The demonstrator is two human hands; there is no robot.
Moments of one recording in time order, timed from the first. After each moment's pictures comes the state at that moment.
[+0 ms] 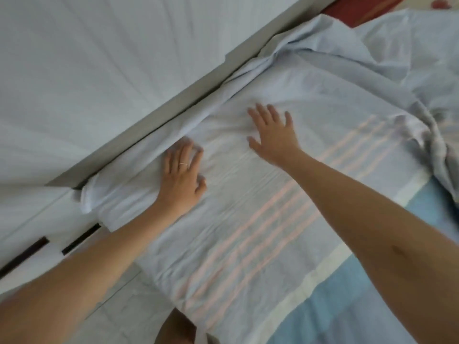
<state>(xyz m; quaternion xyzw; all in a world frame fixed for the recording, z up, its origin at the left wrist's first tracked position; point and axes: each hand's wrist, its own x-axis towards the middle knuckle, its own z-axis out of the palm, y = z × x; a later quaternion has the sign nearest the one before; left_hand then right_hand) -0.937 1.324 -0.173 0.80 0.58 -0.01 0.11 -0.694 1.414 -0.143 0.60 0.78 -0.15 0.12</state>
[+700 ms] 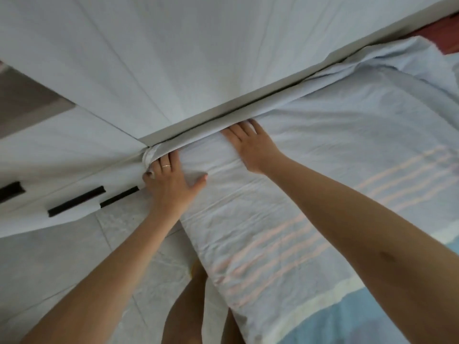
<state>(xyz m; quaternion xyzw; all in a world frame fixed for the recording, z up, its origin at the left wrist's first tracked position) -1.052 1.257 -0.155 0.54 0.82 -0.03 0.16 -0.873 1.383 -0.146 0.33 0.92 -0.02 0.20</state>
